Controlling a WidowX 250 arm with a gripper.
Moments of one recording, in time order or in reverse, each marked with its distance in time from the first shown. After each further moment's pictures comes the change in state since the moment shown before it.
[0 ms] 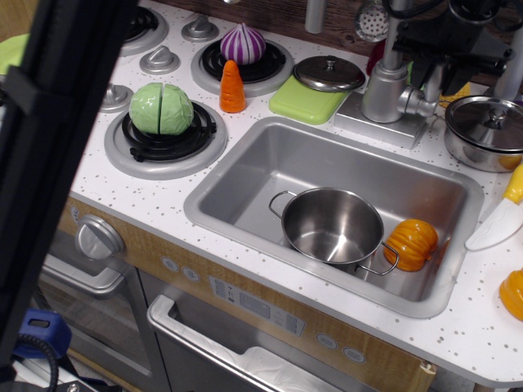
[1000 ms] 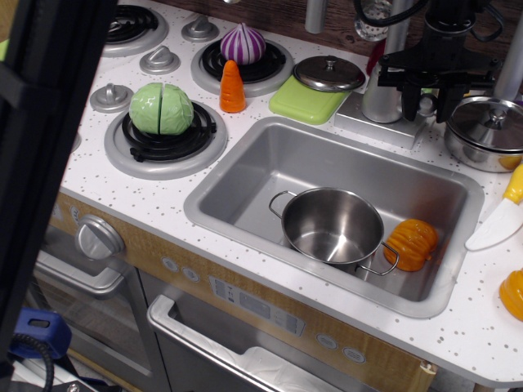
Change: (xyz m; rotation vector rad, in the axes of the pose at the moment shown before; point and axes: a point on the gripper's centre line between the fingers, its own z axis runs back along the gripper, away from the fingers) arm -0.027 -0.013 -0.005 -0.161 0.220 0.122
